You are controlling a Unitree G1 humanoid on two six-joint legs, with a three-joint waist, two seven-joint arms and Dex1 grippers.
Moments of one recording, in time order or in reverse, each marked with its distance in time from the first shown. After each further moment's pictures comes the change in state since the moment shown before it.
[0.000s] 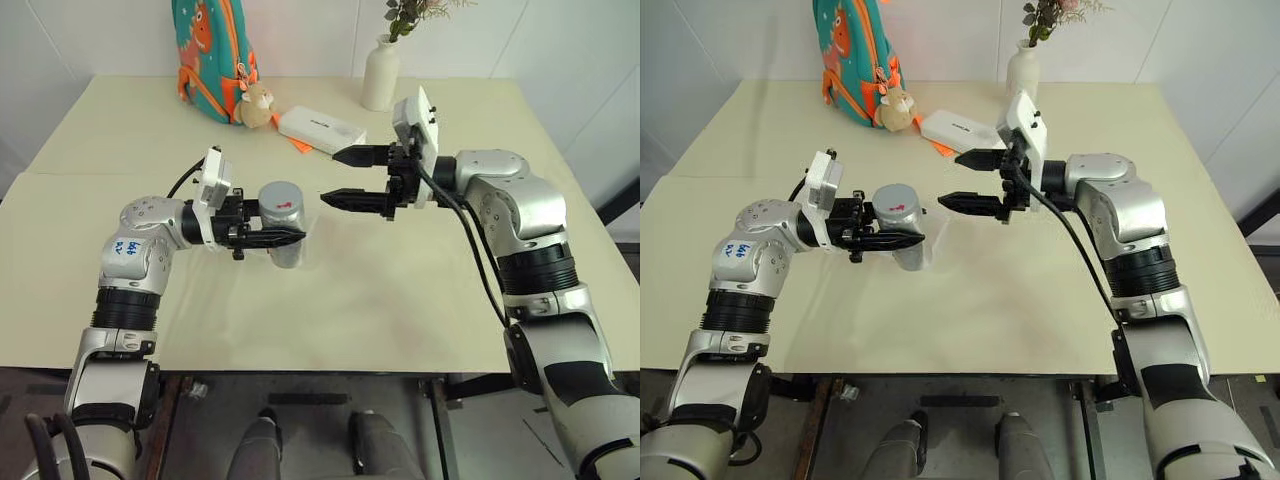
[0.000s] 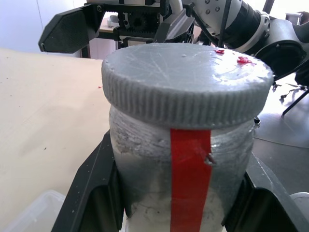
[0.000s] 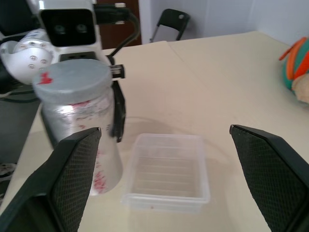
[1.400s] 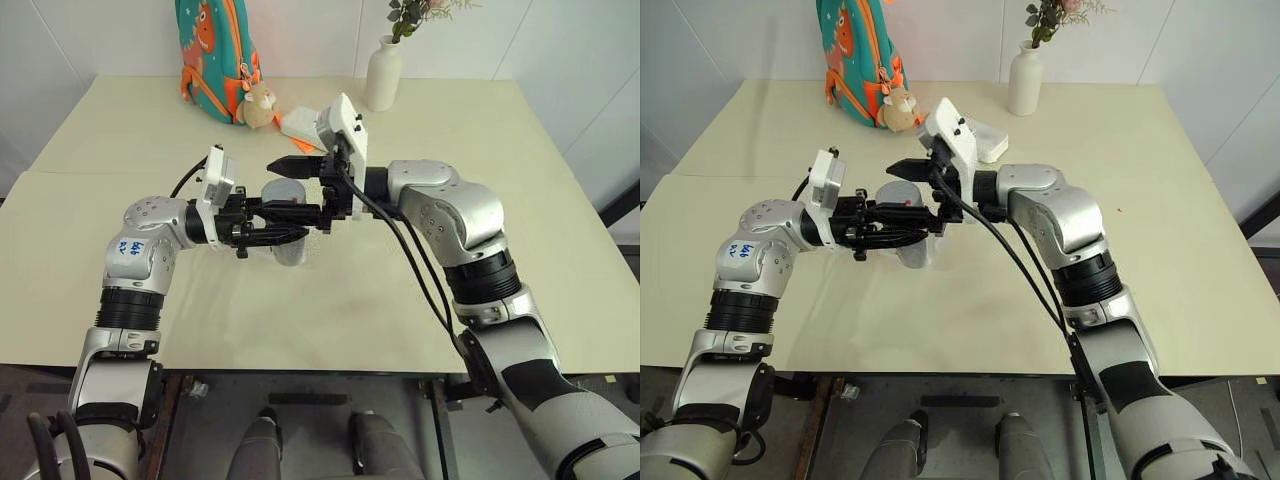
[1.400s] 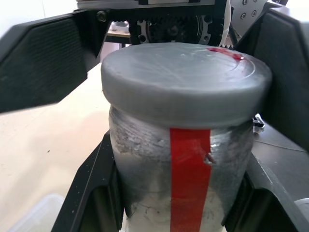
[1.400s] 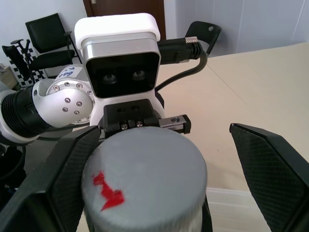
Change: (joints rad) left arm -0.004 -0.016 0.002 0.001 0.001 0.002 0.035; right arm -0.019 0.204 0.071 -0.117 0.009 0.121 -0.209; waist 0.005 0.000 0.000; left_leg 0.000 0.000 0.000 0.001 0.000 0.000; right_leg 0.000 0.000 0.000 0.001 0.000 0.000
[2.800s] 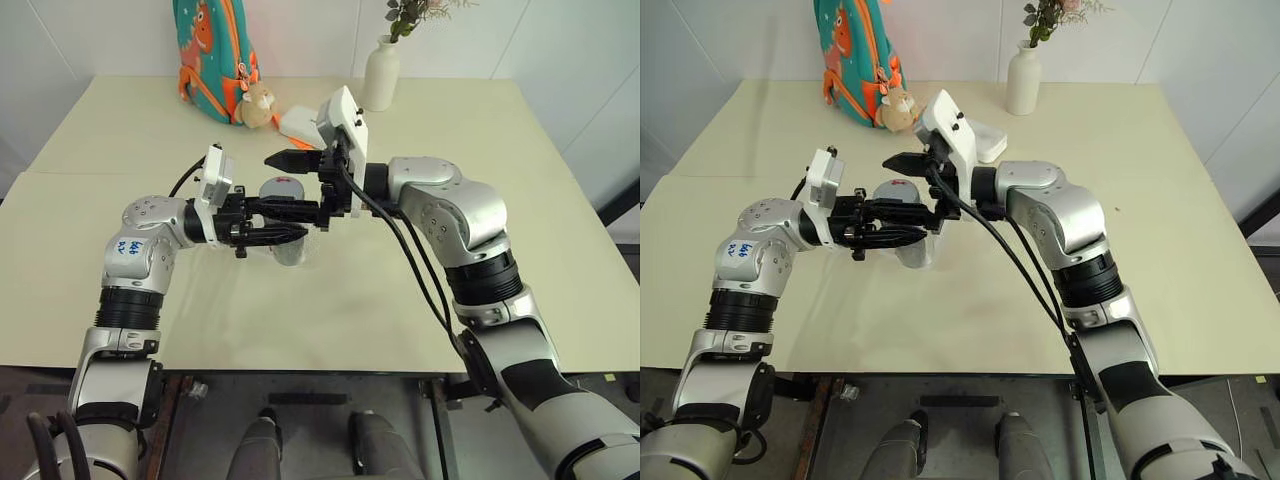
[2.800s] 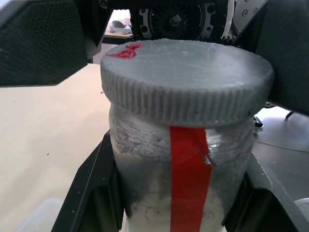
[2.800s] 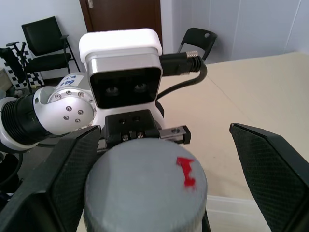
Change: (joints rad) left arm -0.001 -0.004 0.007 0.001 -0.001 -0.007 -0.023; right arm -0.010 0.040 0.008 -0.033 -0.003 0.002 -0.044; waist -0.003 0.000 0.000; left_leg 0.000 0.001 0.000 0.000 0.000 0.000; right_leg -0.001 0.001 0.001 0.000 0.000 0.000
